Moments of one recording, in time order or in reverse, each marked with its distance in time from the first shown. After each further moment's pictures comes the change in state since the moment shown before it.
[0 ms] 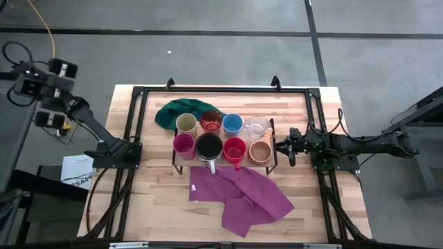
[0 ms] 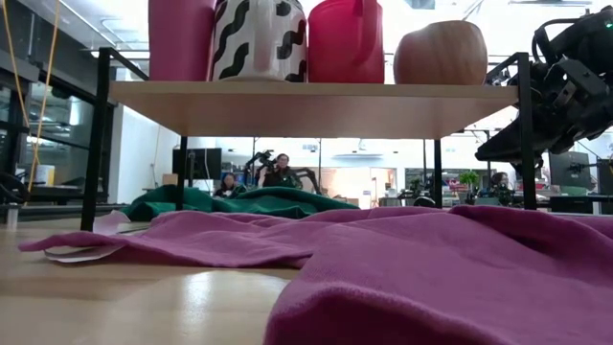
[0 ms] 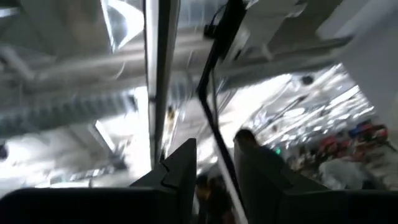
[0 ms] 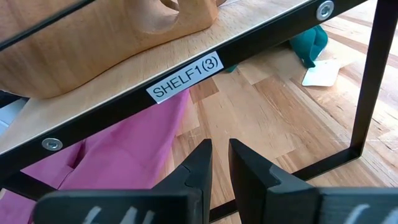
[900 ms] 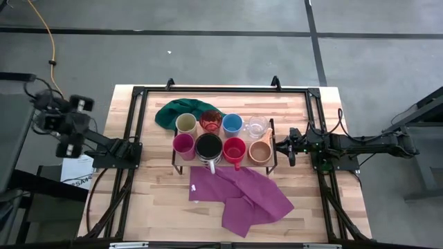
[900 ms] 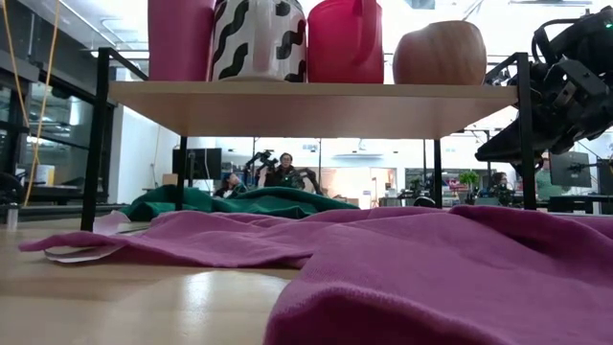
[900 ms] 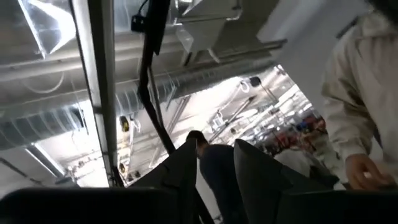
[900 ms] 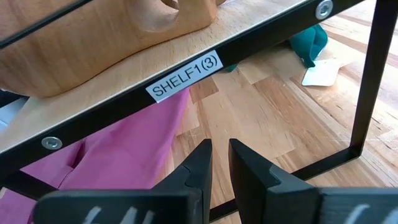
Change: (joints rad) left arm 0.303 -0.151 -0.379 0.178 0.468 -0.149; right arm 0.000 0.002 0.000 -0.001 0.000 0.000
